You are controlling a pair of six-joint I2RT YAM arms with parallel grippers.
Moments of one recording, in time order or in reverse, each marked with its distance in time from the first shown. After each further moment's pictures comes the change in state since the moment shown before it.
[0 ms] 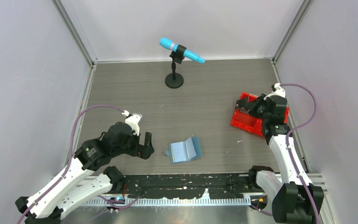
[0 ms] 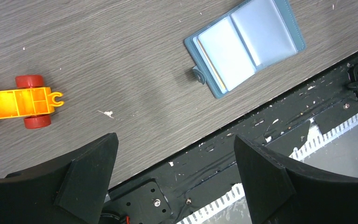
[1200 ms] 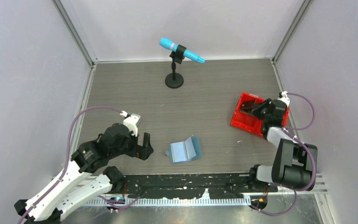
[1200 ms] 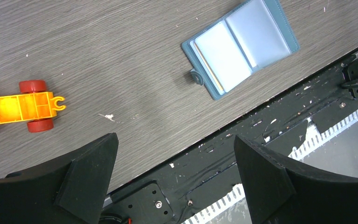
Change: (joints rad) left arm 0.000 -0.043 0.000 -0.001 0.003 0.022; right arm -0.159 0.365 -0.150 0.491 0.046 0.124
